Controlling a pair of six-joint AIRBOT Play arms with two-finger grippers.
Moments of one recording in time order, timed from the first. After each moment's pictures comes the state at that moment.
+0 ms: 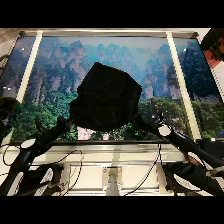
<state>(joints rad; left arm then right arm) 0.14 -0.71 0.12 0.04 -0.61 -1.22 0.48 -1.03 0.35 -0.45 0.26 1.88</state>
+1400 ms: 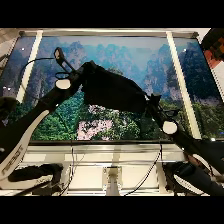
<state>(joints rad) -0.40 -1.44 1.15 0.23 0.00 -1.05 0.51 -0.97 0.45 -0.34 -0.30 2.16</state>
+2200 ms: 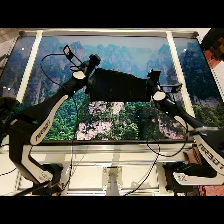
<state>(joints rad) -0.40 -1.82 1.52 0.23 0.19 -1.05 0.33 -1.47 0.96 -0.36 -0.40 2.01</state>
